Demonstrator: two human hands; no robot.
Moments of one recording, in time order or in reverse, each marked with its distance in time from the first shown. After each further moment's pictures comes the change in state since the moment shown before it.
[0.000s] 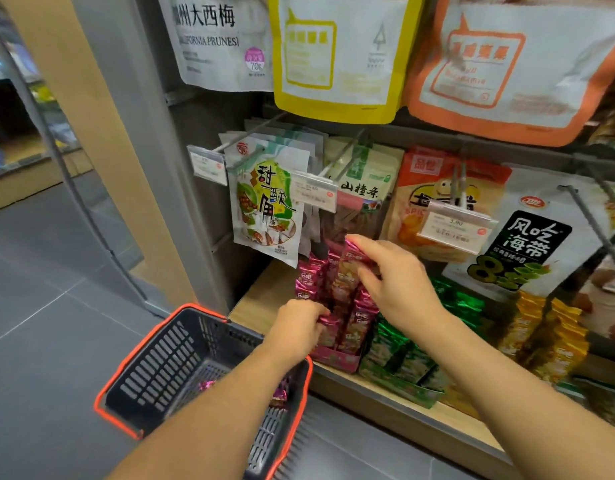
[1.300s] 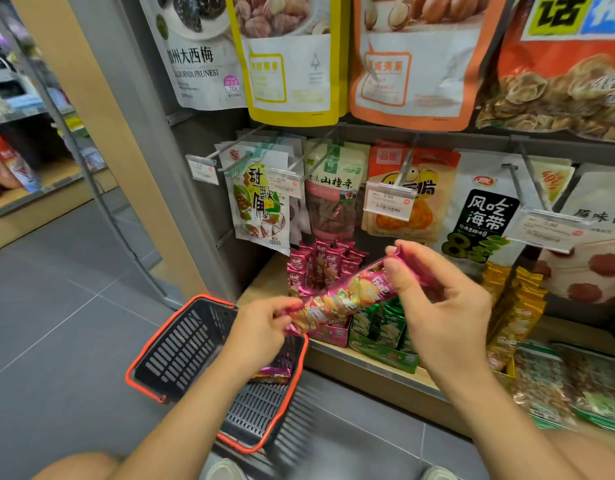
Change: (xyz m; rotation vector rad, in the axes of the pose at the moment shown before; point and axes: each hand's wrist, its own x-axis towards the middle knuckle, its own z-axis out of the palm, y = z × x) left_hand -0.114 0.045 -0.049 -0.272 0.204 -0.096; right_hand -0.121 -0.028 -0.074 0.691 0.541 0.089
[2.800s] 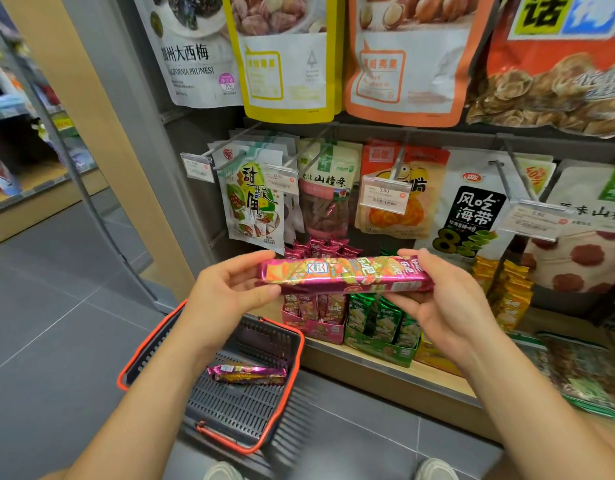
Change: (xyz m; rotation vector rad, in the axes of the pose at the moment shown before) left_hand -0.014 0.029 -0.065 -0.742 -0.023 -0.044; right_hand 0.019 0.018 -0.009 0.506 0.018 0.841
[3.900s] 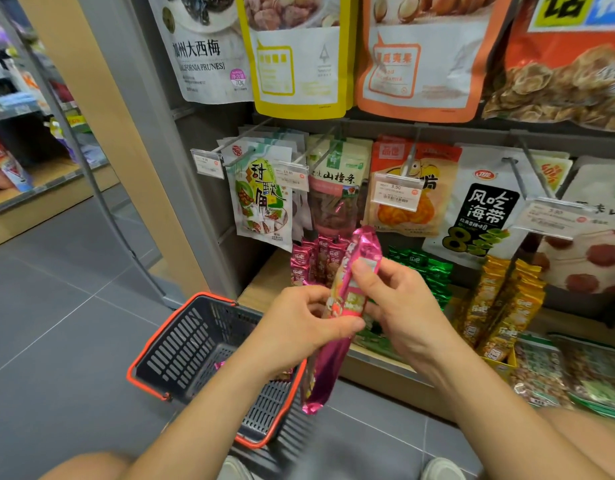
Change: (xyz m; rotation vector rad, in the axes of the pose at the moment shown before) left_hand -0.013 -0.012 0.056 0.240 -0.265 -0.040; right_hand -0.017 0.028 0.037 -0.278 -0.418 -0.210
